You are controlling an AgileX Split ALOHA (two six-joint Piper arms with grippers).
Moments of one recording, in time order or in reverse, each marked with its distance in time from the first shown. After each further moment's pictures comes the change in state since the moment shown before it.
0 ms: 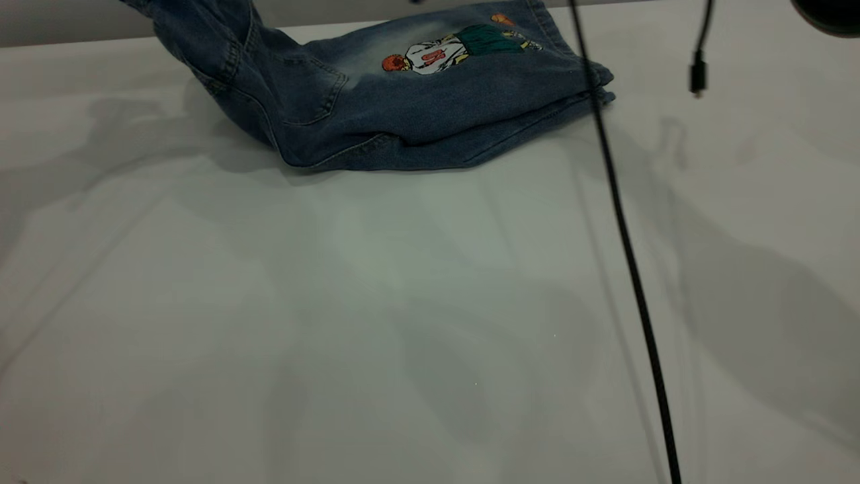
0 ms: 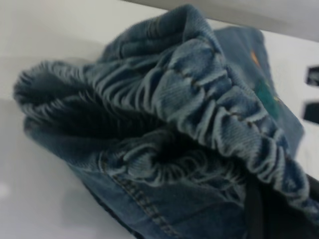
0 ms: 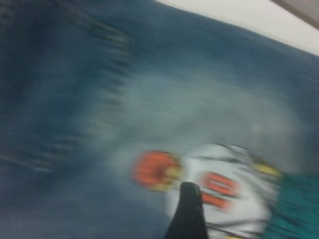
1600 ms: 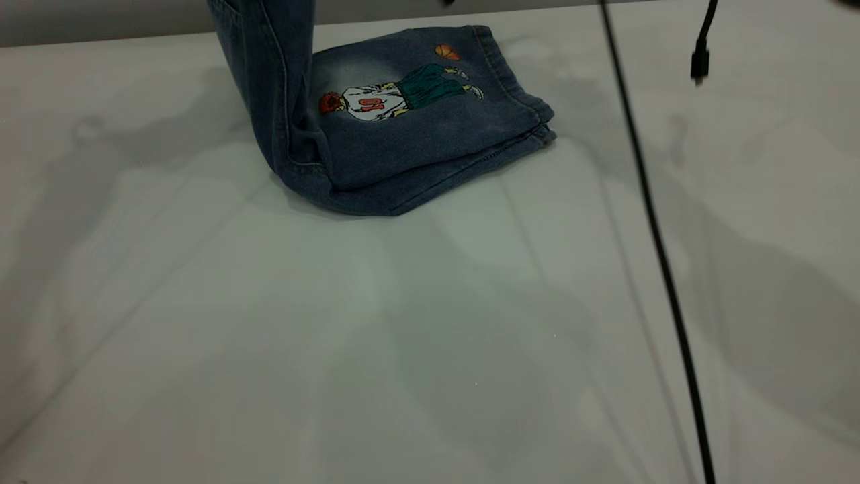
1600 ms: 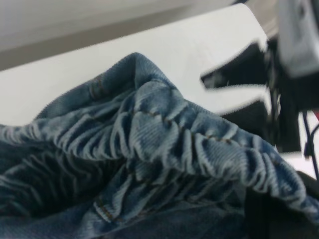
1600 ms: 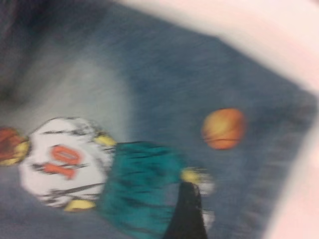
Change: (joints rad) left arm -0.191 0.005 -0.334 0.175 0.140 -0.159; right arm -0.019 -0.061 0.031 -0.054 0.084 0.030
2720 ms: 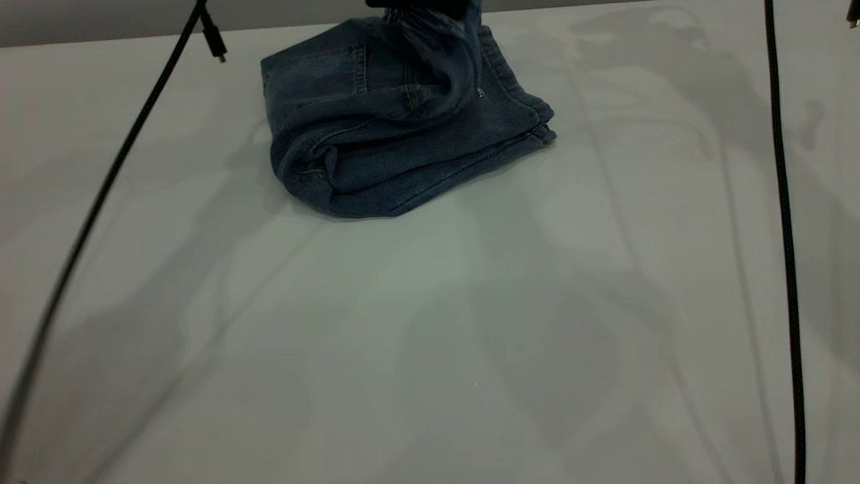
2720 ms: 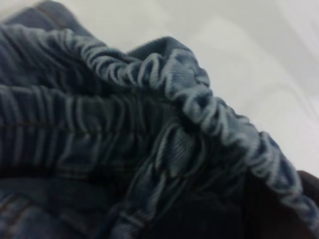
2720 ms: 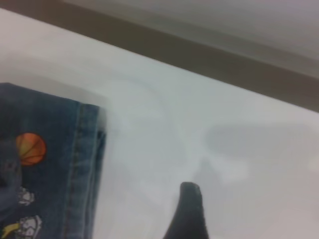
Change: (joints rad) left arm -0.331 0.219 0.001 0.049 -0.347 0.037; right arm -0.223 -0.066 0.000 0.019 0.011 0.024
